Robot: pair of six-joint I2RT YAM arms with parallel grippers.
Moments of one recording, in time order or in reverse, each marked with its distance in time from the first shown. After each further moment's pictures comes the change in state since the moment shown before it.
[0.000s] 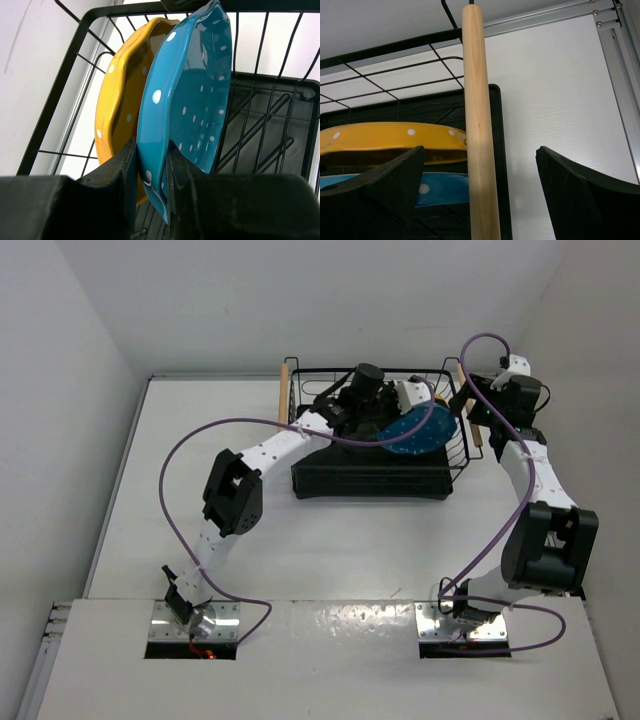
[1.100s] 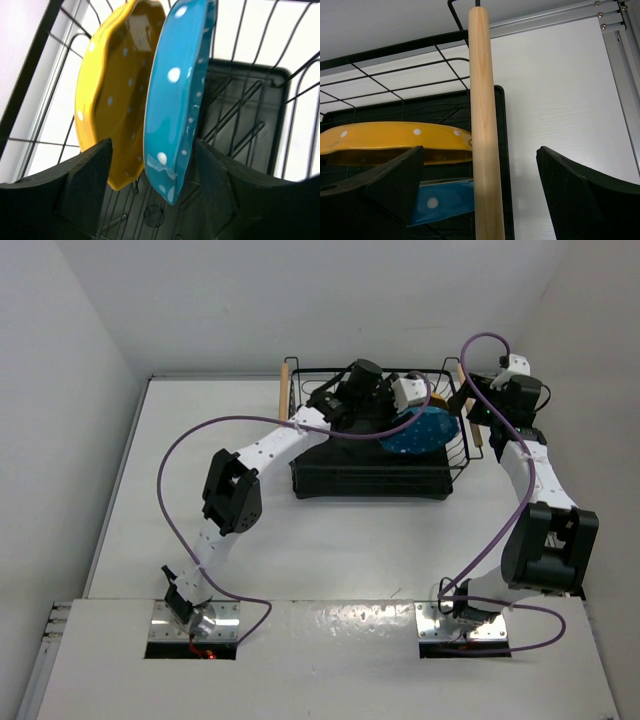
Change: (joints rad) left arm 0.014 0.005 0.056 -0.148 0.060 -0.060; right arm 0.000 -0.002 0.000 0.006 -0.015 0.003
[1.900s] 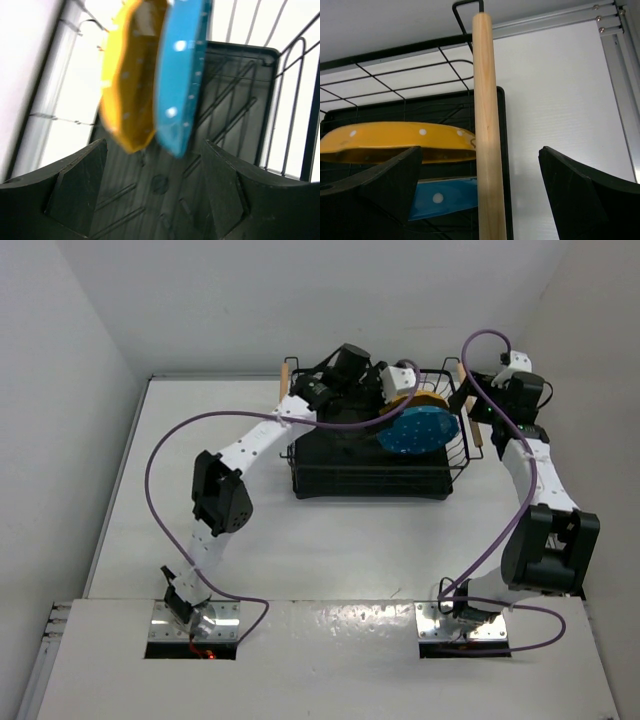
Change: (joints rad) left arm 0.034 -0.054 0.074 -0.201 0.047 0.044; right arm 0.000 -0.007 0.019 -0.032 -0.007 -0.013
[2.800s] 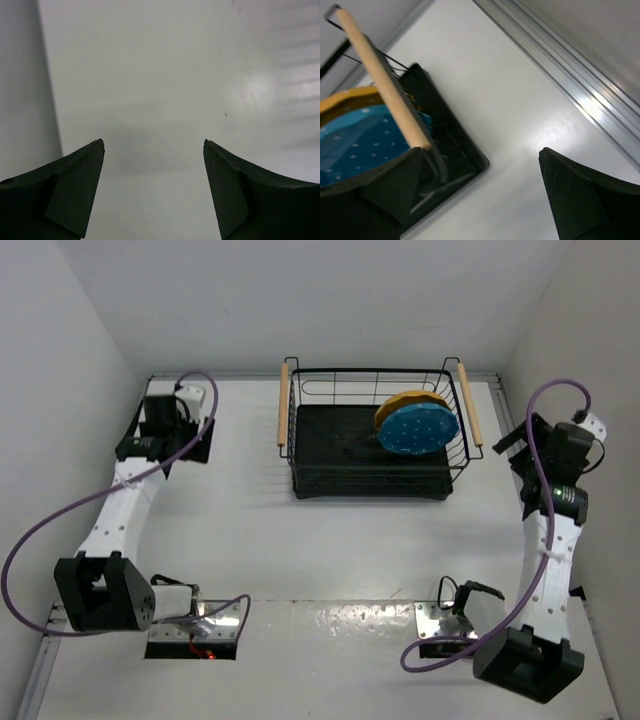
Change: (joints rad) left arm 0.742 -0.908 -1.056 0.002 -0.467 -0.253; right arm -0.188 -0.537 -0.129 -0.474 0.254 0.262
